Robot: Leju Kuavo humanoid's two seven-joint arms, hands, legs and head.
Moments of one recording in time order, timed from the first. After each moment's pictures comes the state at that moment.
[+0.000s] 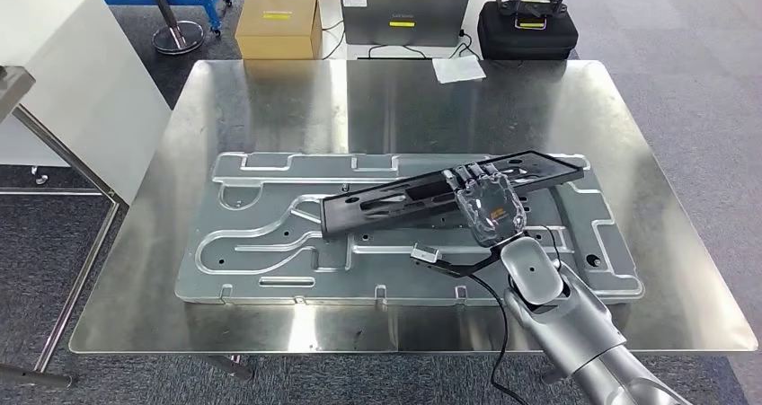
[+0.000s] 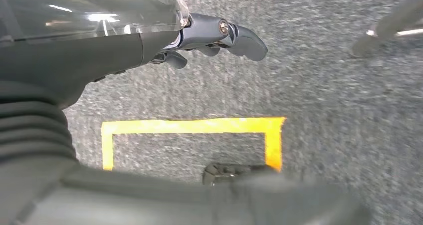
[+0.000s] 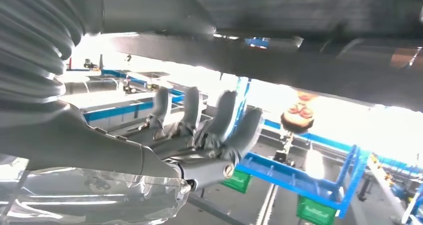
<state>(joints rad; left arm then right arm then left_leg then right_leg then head) -0.11 0.09 -1.48 -0.07 1.53 0.15 -0.47 -0.51 -0.24 0.60 -1.12 1.57 -0.46 0.10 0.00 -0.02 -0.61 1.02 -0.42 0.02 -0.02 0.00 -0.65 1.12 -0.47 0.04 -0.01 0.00</state>
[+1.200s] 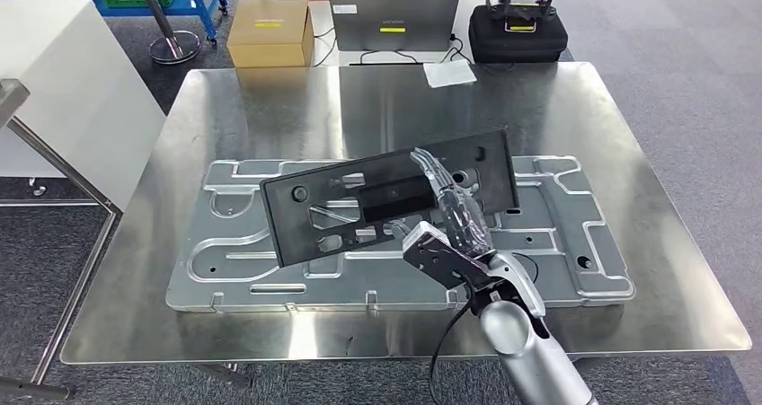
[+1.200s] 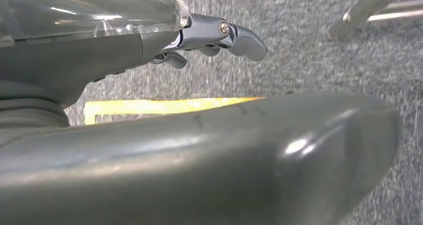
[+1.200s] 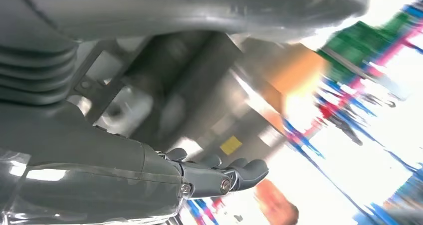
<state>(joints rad) -0.10 0.10 -1.42 -0.07 1.53 0.08 -0.51 -0.30 0.00 0.44 -1.56 0.65 -0.06 -0.09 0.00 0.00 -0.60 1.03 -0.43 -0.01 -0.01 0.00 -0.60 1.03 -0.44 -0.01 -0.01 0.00</state>
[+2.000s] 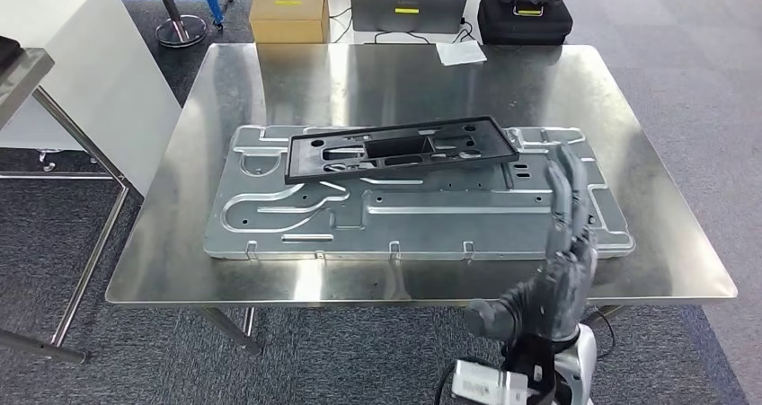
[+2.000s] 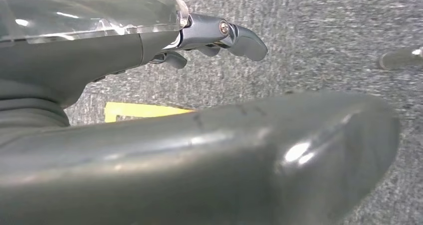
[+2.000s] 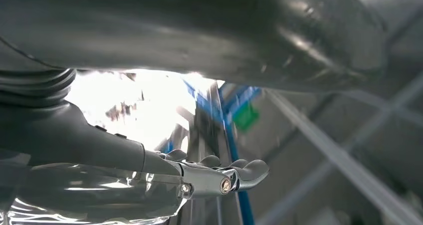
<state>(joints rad) -0.09 0.09 -1.32 -0.07 1.53 0.08 -0.52 -0.05 -0.04 0.50 -2.01 0.99 -0.64 -0.22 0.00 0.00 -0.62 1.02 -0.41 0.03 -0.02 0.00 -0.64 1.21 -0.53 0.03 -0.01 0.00</state>
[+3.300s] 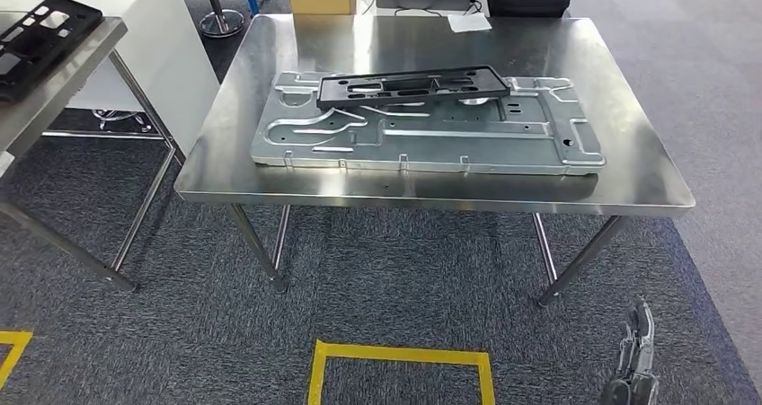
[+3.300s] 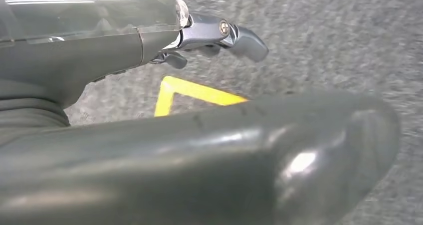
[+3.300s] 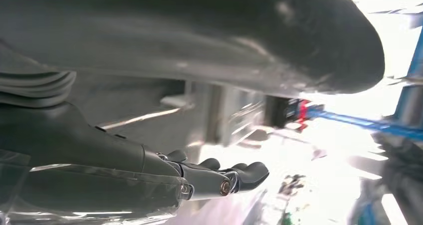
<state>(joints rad) -0.07 0.04 -1.15 -0.08 1.53 0.09 -0.53 0.49 0.33 -0.14 -1.86 0.32 -0.18 -0.60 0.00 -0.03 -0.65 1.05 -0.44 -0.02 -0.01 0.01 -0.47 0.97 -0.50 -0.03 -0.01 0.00</state>
